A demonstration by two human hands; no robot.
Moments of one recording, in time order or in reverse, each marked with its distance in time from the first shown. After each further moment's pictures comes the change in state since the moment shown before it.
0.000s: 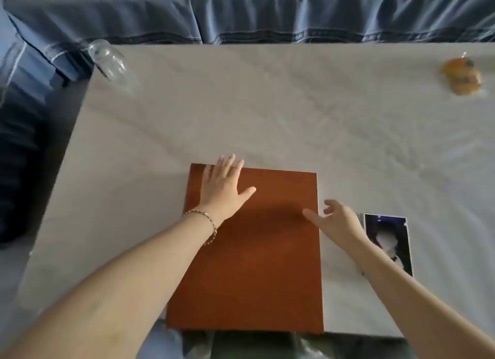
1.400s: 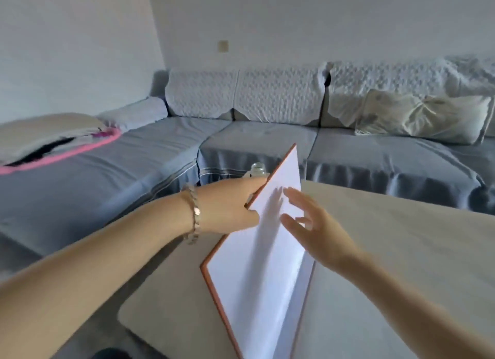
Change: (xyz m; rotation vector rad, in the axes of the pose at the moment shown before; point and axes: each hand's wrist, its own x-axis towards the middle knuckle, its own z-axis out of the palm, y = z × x) left_hand -0.247 -0.111 -0.163 -0.138 0.325 0.153; right_hand -0.143 -0.199 0.112 0.144 0.081 -1.294
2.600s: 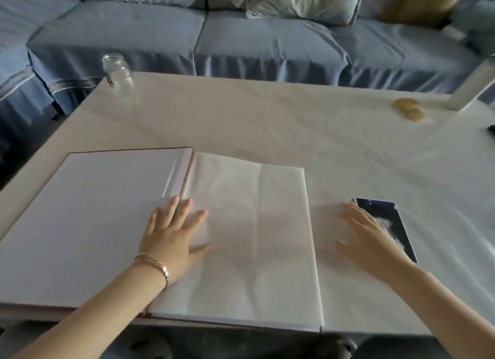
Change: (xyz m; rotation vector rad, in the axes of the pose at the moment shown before) left_hand 0.034 -0.007 0.287 0.366 -0.296 -0.142; right_hand -0.253 0.191 -0.125 -0.734 -0.152 0.680
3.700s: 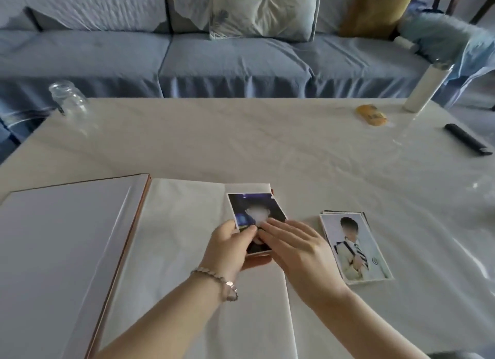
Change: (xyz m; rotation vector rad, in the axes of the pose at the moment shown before) left_hand 0.023 0.162 -0.049 -1.761 -0.071 -0.165; right_hand 0.006 -0.042 0.011 0.060 0.675 -0.541
